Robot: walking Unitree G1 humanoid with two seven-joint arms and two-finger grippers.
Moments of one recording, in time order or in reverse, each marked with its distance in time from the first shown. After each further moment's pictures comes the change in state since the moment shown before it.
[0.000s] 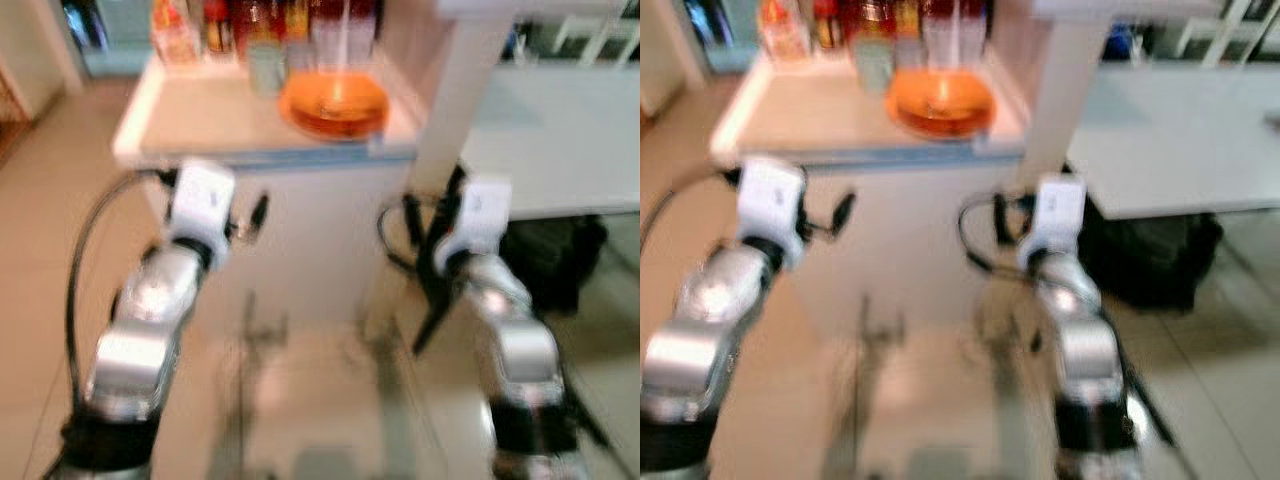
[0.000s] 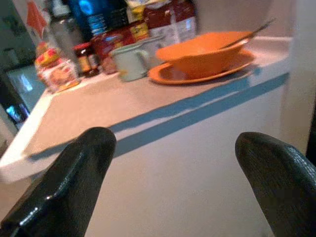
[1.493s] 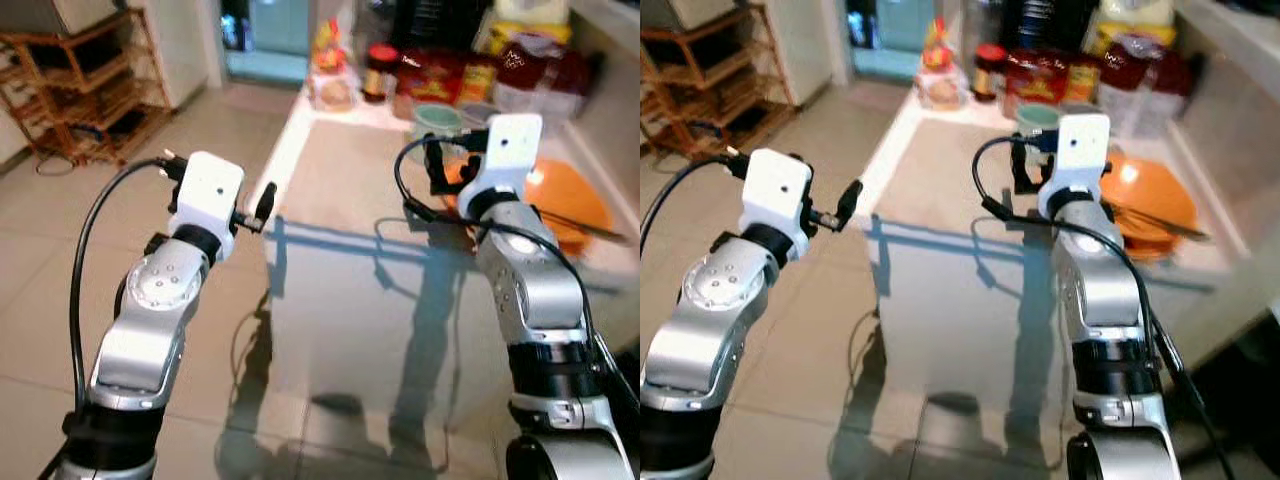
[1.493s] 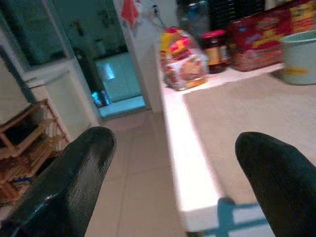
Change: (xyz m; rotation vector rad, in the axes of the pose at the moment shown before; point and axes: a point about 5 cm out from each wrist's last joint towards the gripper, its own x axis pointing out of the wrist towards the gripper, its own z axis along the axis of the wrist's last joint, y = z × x) left arm 0.005 -0.007 0.011 0.029 -0.047 -0.032; right arm 0.029 -0.027 0.054 -0.088 -0.124 -0.043
